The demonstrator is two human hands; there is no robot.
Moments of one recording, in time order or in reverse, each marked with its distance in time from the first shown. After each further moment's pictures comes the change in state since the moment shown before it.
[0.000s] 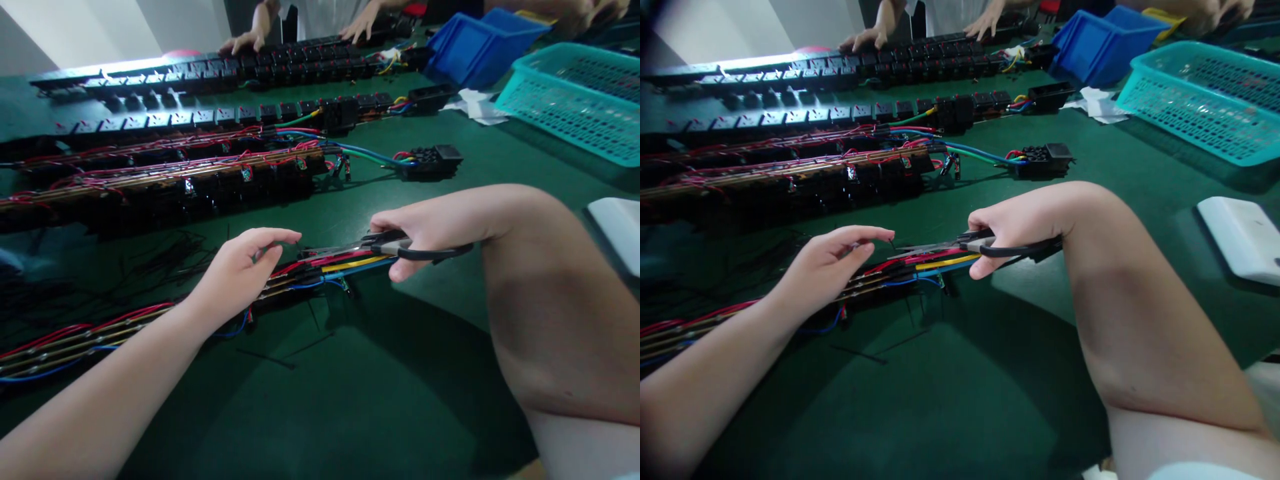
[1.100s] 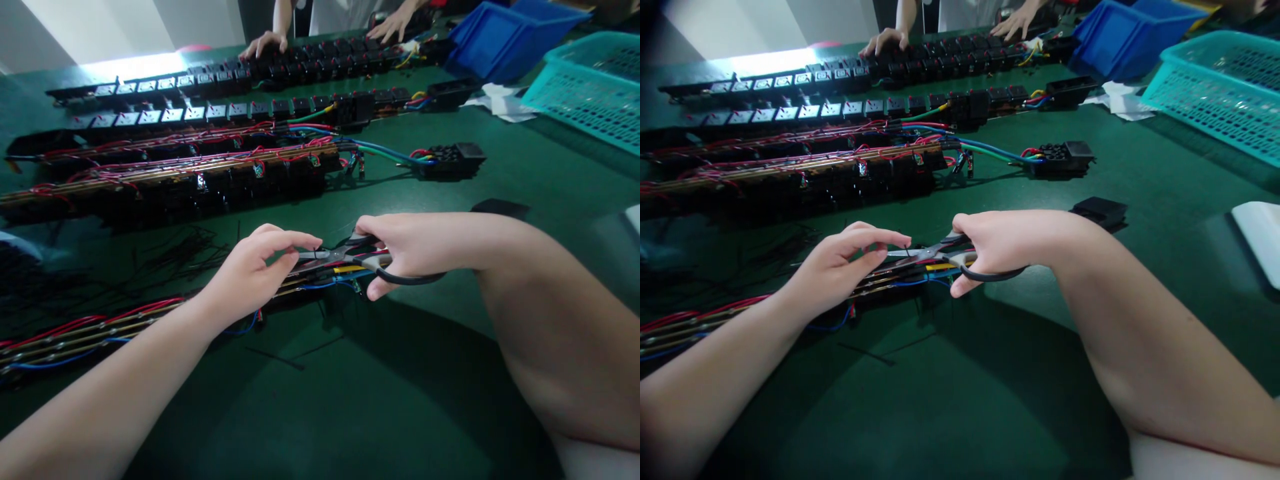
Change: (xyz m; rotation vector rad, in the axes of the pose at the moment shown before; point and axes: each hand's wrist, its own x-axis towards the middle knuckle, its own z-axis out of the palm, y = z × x) left_hand 0.001 0.000 -0.003 0.002 -0.057 0.158; right_hand 0.015 -0.040 0.019 -0.045 0.120 -0.036
